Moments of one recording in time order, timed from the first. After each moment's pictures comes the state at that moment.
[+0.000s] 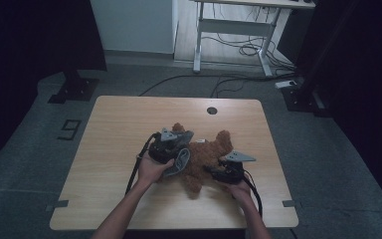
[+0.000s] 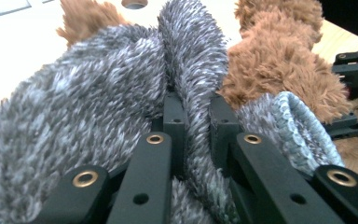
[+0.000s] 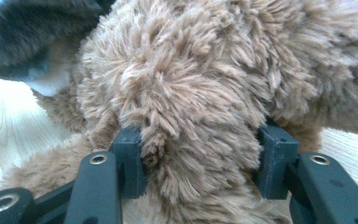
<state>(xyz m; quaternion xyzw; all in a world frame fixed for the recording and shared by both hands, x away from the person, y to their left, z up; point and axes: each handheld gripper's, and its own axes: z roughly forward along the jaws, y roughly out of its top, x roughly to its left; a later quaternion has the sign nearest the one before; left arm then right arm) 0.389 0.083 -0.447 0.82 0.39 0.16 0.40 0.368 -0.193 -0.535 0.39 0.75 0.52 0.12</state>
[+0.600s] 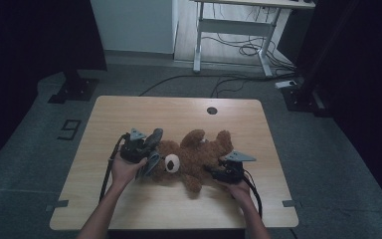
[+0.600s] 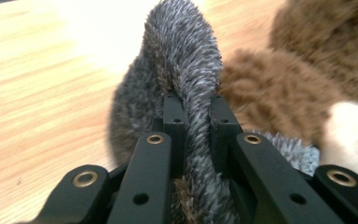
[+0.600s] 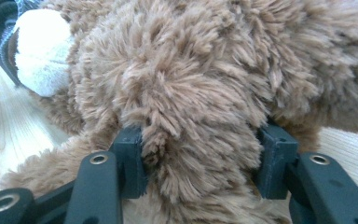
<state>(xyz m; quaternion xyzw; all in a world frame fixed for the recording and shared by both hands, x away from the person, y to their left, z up) 0.390 0.154 -0.456 0.78 0.44 0.18 0.39 0.369 -0.193 -0.536 0.39 0.75 0.52 0.12</state>
